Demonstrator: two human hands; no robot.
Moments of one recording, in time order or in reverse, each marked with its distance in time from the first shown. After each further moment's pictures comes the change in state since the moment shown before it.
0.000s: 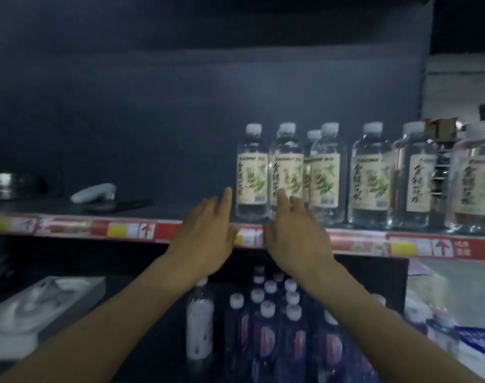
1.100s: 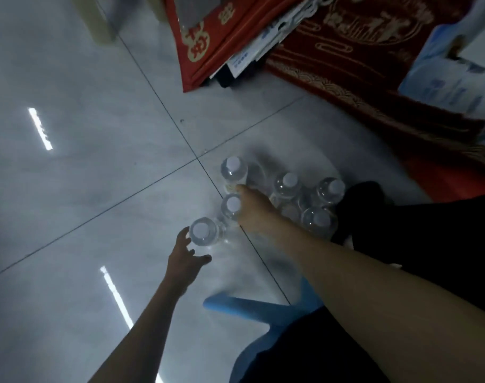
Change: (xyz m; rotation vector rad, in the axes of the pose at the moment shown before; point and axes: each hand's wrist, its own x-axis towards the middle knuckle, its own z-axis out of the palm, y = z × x) left_hand -0.899 -0.070 0.124 -0.657 -0.068 -2.050; right_hand -0.648 -0.270 0.375 0.305 -1.613 -0.483
